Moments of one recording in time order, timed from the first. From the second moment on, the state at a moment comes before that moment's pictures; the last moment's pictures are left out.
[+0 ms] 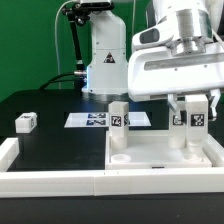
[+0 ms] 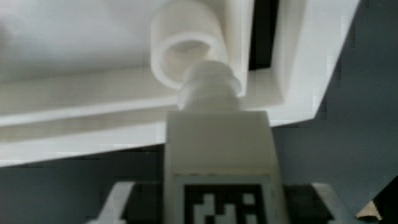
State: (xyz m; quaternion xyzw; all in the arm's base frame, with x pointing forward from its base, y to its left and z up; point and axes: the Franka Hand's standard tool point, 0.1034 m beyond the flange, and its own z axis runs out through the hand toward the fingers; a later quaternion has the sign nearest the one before) arm 0.609 0.105 0.090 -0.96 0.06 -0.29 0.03
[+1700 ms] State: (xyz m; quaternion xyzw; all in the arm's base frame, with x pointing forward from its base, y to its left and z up) arm 0.597 0.104 0.059 -0.96 0.05 -0.28 0.02
